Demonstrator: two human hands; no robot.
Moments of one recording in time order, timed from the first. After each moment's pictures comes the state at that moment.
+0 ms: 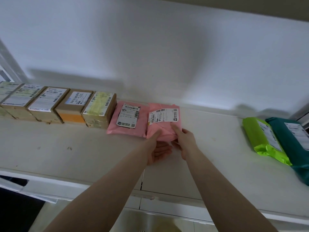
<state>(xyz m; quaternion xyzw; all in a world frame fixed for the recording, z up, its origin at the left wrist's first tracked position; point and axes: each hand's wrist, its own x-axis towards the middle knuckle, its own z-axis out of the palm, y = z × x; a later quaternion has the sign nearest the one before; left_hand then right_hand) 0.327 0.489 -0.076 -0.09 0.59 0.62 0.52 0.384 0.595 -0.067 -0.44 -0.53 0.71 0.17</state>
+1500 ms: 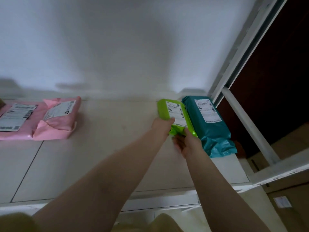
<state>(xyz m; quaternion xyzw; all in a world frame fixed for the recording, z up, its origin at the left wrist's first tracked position) 0.542 0.817 -0.063 0.04 0.71 0.58 0.40 0.630 0.850 -0.090 -0.55 -0.28 0.73 0.28</state>
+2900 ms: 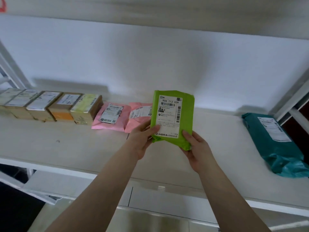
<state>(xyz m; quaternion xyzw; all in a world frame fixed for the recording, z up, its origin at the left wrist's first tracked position) 0.417 0.513 -0.019 0.05 0.52 0.77 0.37 0.538 0.648 -0.031 -0.28 -0.43 0.83 0.21</state>
